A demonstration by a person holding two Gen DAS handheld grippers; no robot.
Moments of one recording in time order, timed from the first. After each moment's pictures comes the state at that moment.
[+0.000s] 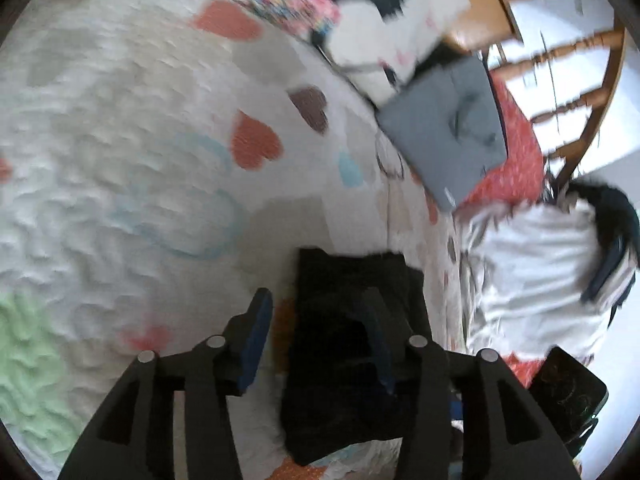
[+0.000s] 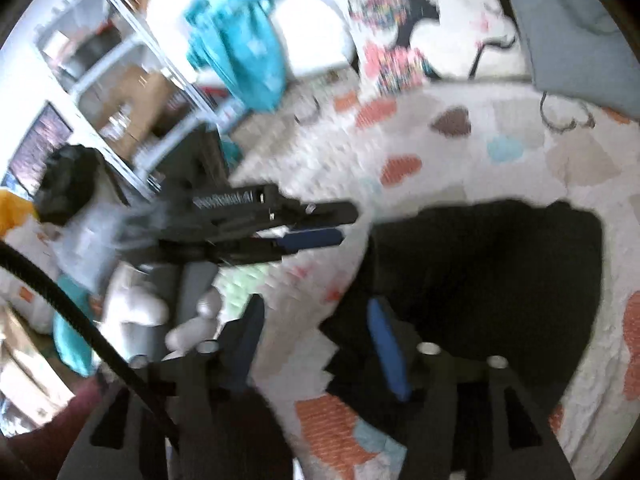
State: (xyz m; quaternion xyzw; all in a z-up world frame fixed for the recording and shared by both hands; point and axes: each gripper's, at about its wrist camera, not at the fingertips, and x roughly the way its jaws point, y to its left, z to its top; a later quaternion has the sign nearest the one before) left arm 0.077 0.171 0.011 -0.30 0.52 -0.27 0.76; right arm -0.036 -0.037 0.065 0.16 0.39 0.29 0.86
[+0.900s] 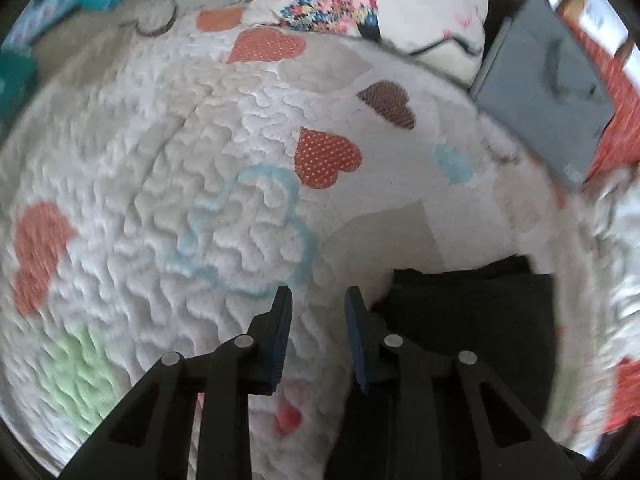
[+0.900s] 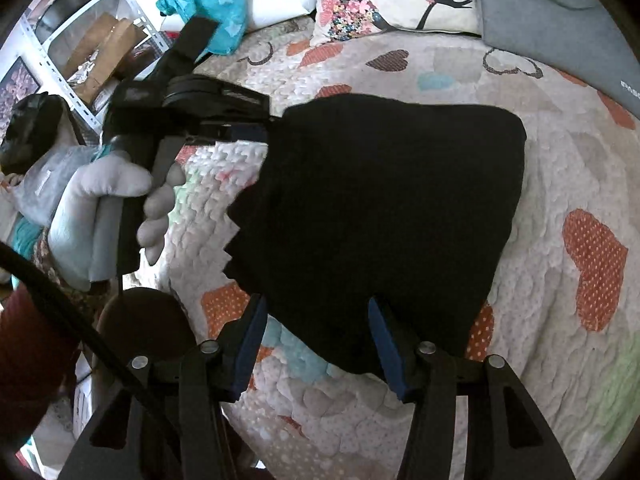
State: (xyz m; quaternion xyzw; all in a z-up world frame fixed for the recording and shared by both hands) left arm 0.089 0.121 0.007 -0.11 0.53 -0.10 0.83; right arm -0.071 -0.079 0.014 0.07 0.48 0.24 0.84
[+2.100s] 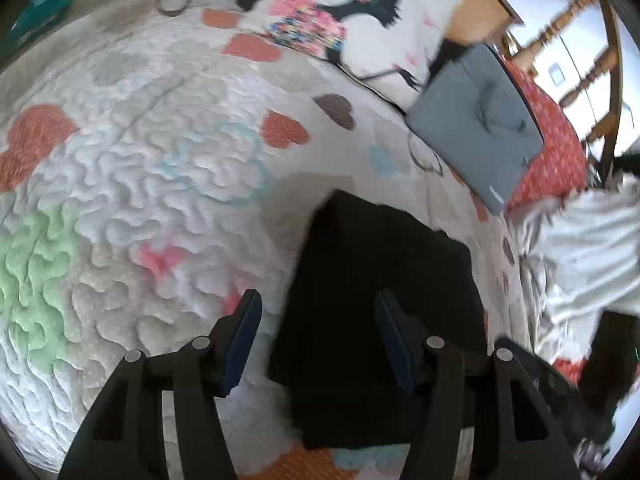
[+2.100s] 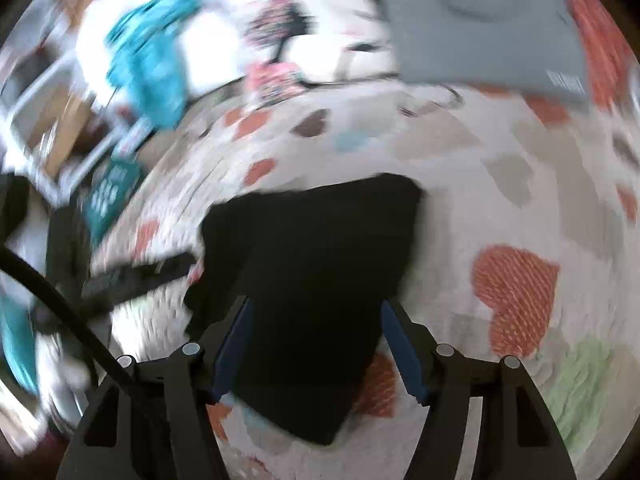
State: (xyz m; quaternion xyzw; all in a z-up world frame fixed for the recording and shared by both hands) left arm 0.011 0.135 0.008 -0.22 0.47 -0.17 0.84; right arm -0.056 -0.118 0.052 0.10 0.43 0.14 0.89
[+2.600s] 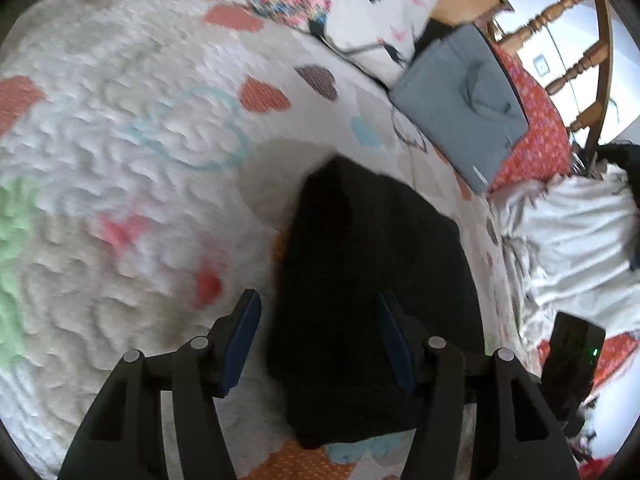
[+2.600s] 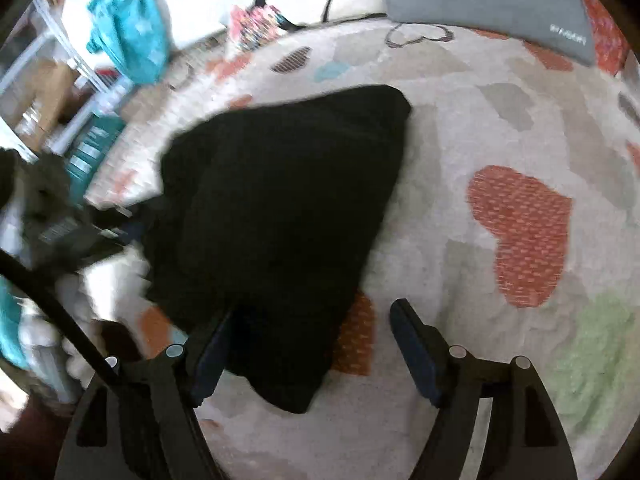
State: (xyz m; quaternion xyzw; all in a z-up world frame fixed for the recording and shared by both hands) left arm 0.013 0.121 -0.013 -0.23 0.49 -0.23 0.81; right arm -0.060 -0.145 -0.001 0.14 0.49 0.15 0.85
